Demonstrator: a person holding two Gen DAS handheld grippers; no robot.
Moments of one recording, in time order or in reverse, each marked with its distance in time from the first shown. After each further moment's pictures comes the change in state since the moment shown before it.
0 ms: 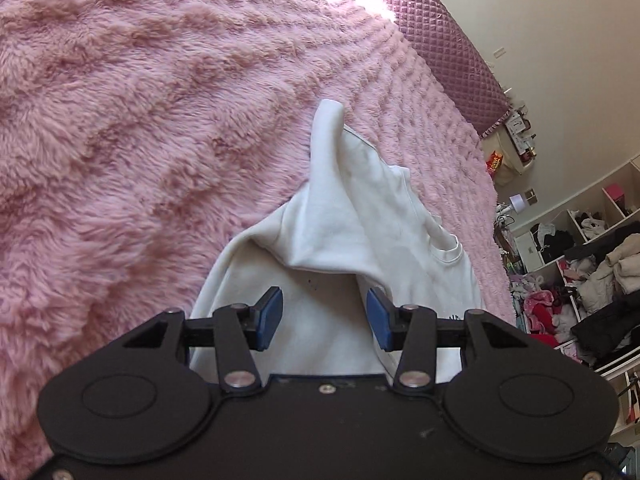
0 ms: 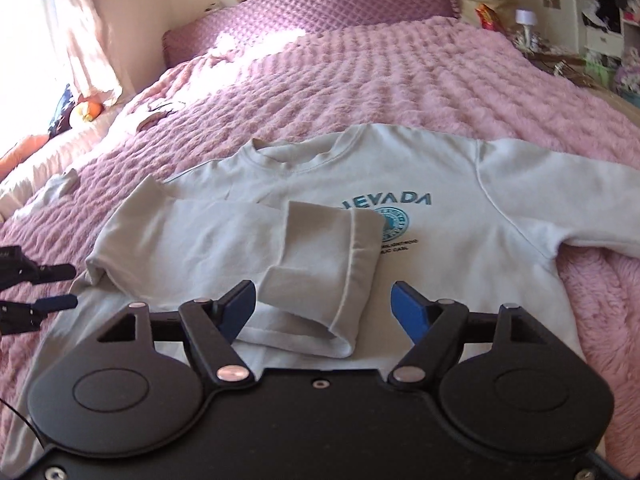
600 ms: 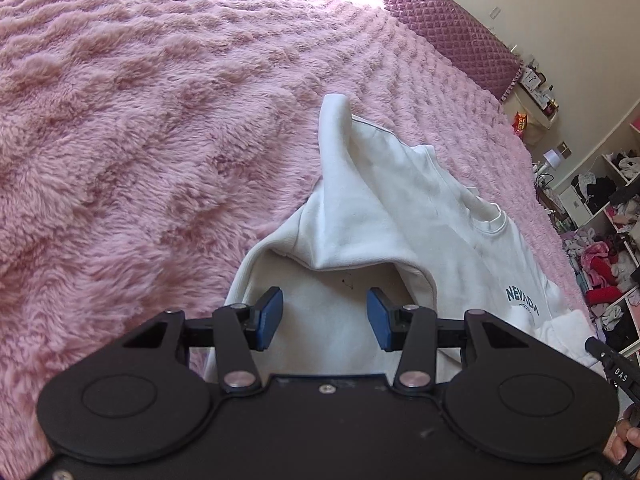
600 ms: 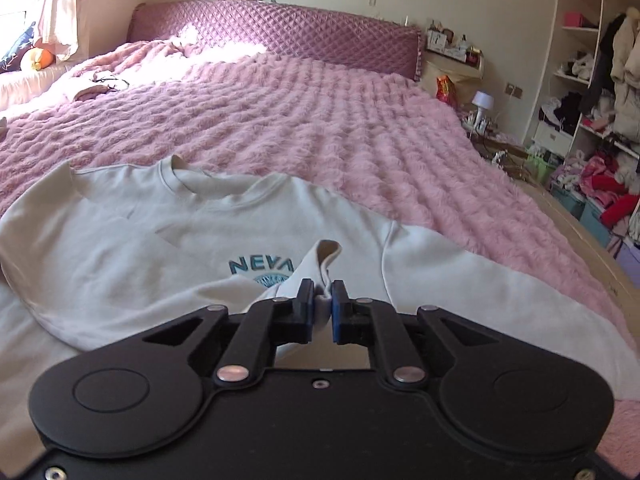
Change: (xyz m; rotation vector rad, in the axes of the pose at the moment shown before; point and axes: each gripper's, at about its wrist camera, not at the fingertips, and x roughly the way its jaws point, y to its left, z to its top) left arm 0.025 -0.031 -0.006 0.223 -0.016 0.143; right arm 0.001 -0.030 0.038 -0.172 -0.045 -0.316
